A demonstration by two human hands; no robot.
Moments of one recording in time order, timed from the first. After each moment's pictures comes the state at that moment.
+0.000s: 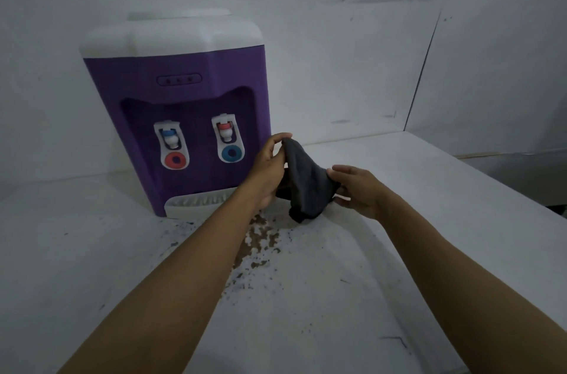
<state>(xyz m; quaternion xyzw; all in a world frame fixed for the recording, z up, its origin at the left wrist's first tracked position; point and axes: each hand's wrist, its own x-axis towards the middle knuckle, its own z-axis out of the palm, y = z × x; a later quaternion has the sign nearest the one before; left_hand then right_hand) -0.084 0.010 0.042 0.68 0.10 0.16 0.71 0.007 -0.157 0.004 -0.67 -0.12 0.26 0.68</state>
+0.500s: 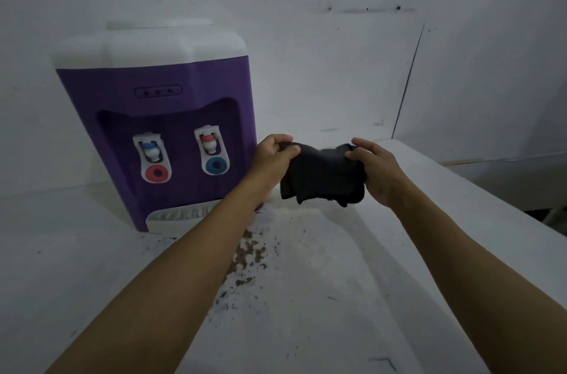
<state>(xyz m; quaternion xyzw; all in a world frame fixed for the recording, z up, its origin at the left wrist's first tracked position) -0.045 0.000 0.060 0.73 0.11 0.23 0.63 0.043 -0.189 0.039 -0.63 -0.13 0.10 0.76</state>
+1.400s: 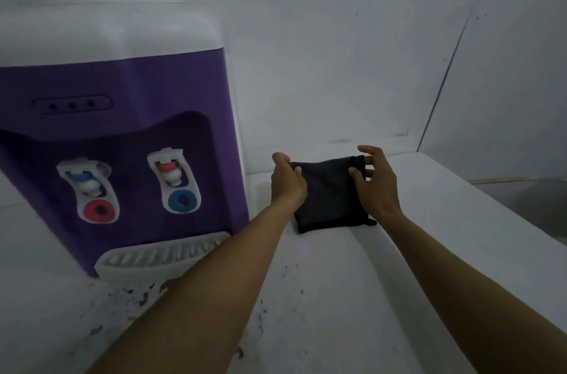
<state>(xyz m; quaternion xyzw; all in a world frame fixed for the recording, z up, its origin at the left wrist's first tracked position) 0.084 0.007 0.006 0.80 0.25 0.26 0.48 0.153 -0.143 -0.013 -0.77 -0.21 -0.15 0.59</state>
